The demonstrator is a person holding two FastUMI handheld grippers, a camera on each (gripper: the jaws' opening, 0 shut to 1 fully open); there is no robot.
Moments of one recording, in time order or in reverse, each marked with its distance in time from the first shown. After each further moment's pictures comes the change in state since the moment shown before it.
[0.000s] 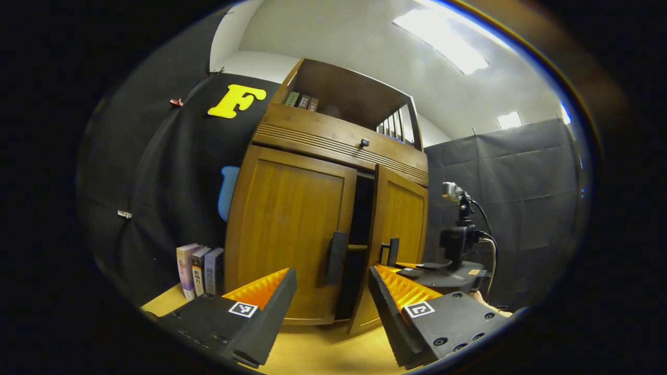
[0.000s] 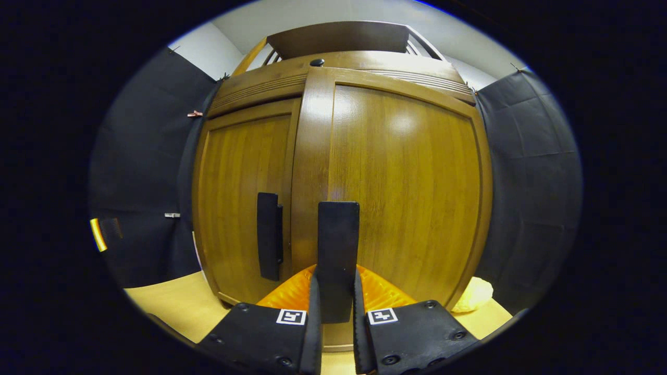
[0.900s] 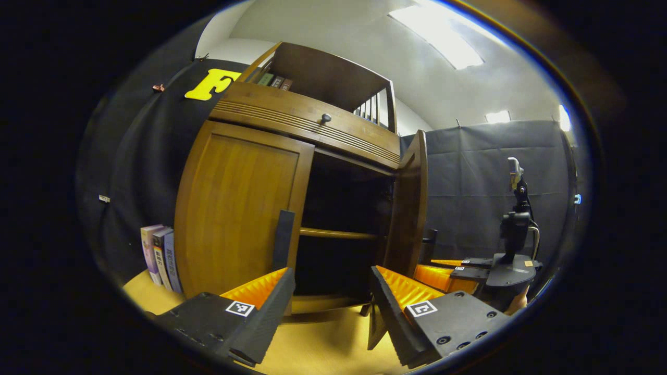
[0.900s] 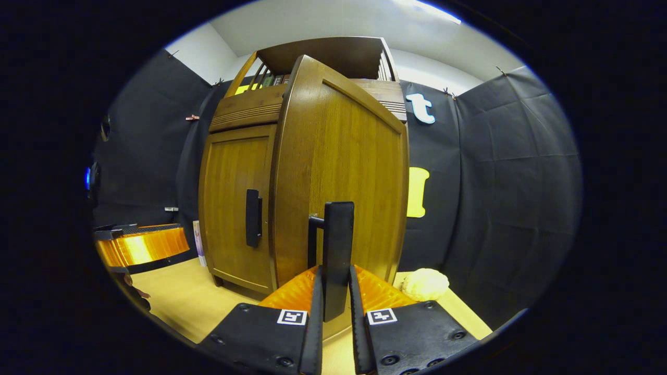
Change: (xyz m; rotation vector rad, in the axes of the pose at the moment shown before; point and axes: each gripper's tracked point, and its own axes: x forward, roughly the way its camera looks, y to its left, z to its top) left arm 0.032 -0.091 -0.036 -0.049 0.075 -0.128; right arm -0.118 -0.086 0.005 -0.033 0.001 -0.078
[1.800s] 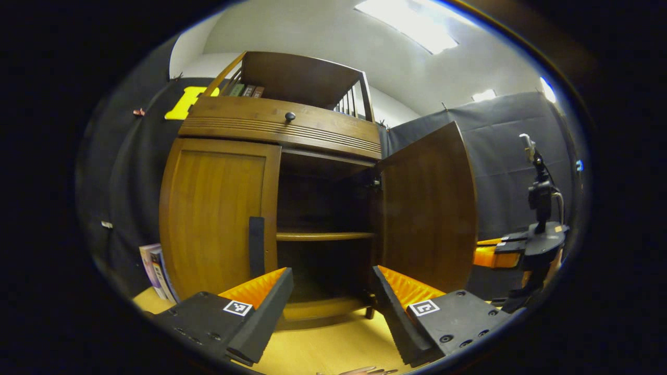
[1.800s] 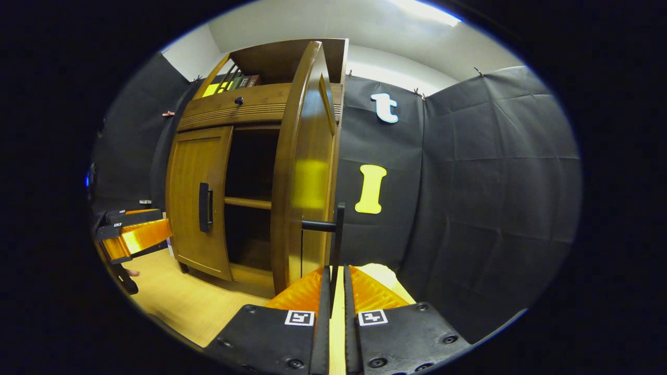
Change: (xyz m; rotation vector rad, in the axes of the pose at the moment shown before) left arm 0.031 -0.036 -0.001 0.211 -0.020 0.102; right arm -0.047 -0.120 0.001 -0.020 0.019 -0.156
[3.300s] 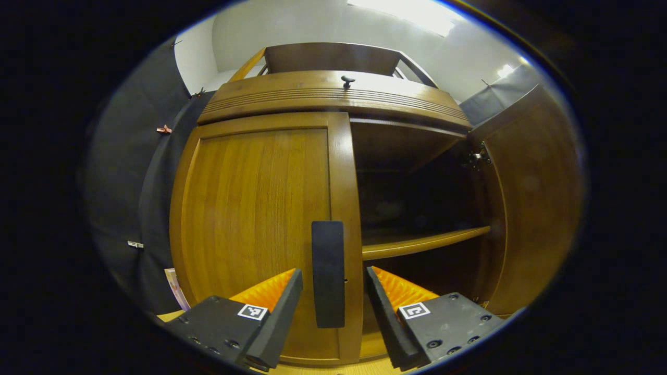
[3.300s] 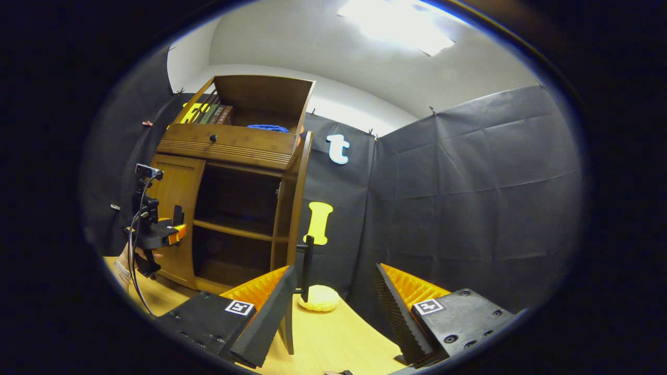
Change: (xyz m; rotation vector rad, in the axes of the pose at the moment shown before) left arm 0.153 0.129 -0.046 0.055 -0.038 0.266; right arm -0.103 -0.069 0.056 -0.067 -0.246 -0.267
